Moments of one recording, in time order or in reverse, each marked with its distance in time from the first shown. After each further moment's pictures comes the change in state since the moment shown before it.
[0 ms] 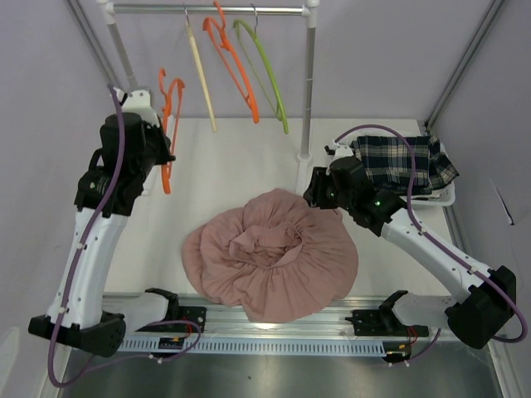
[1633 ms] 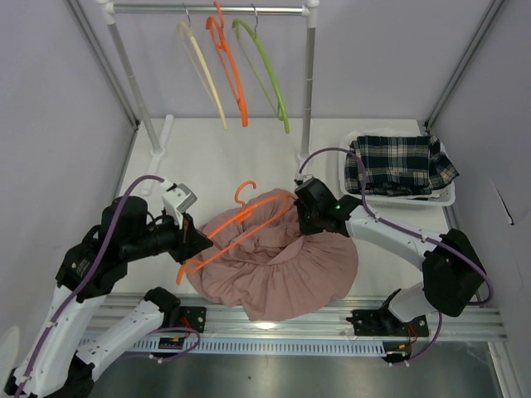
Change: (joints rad) left arm -0.285 -0.505 -0.439 -0.269 0.636 0.058; right arm 0.135 0.237 -0.072 -0.068 0.021 -0.017
